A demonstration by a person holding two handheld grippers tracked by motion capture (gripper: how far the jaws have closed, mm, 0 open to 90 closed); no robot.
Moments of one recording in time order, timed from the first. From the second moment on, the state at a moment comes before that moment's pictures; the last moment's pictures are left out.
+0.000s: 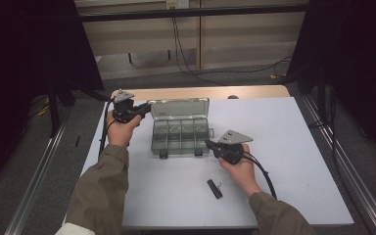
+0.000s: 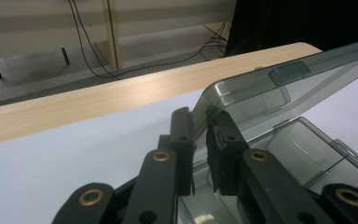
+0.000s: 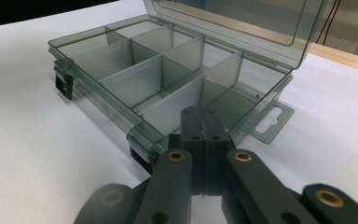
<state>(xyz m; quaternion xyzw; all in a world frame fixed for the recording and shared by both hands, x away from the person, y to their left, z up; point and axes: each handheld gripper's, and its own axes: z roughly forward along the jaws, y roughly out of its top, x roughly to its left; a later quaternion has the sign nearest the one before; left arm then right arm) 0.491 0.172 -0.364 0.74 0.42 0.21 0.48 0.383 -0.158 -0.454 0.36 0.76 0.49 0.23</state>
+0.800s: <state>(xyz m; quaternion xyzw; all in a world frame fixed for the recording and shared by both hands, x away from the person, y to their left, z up) 0.506 0.170 -0.368 0.73 0.44 0.21 0.48 0.383 -0.158 -0.455 0.36 0.76 0.49 0.23</state>
